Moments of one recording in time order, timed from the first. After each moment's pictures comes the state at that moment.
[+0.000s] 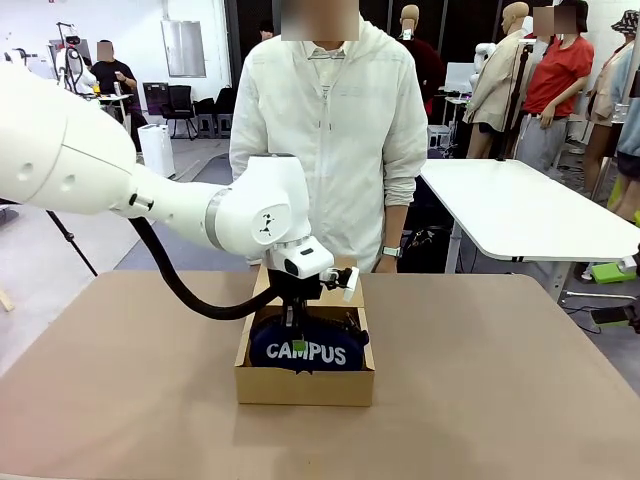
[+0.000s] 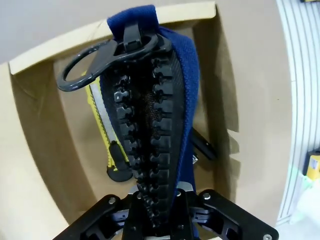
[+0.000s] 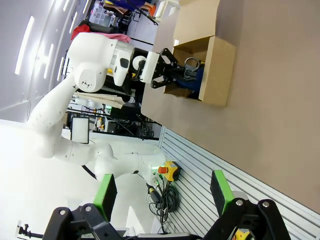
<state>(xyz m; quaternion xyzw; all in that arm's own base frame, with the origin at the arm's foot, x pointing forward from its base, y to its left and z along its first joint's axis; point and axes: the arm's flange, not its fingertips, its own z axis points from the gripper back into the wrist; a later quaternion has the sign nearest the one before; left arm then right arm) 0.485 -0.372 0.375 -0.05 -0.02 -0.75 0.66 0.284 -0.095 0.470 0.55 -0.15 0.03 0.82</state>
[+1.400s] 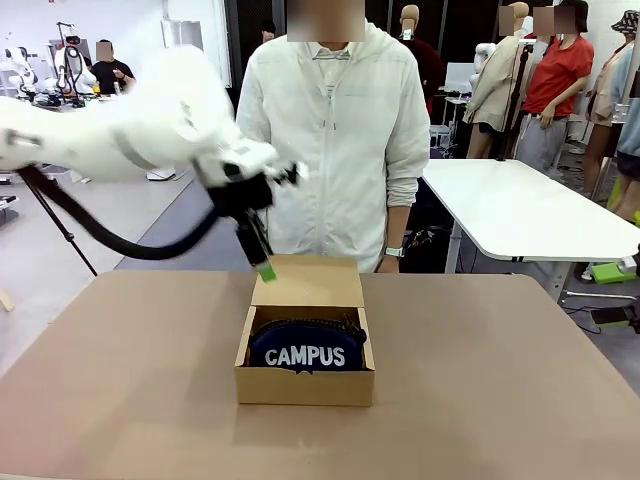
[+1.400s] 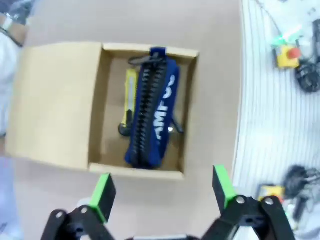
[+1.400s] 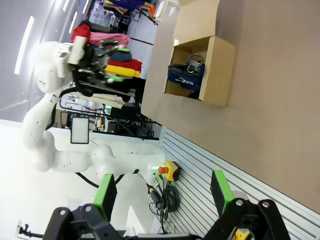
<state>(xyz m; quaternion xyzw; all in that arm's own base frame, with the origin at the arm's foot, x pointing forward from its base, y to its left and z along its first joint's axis) 0.458 -0.253 0.551 -0.17 -0.13 -0.62 0.75 0.284 -0.095 0.470 0.55 -0.15 0.03 0.82</state>
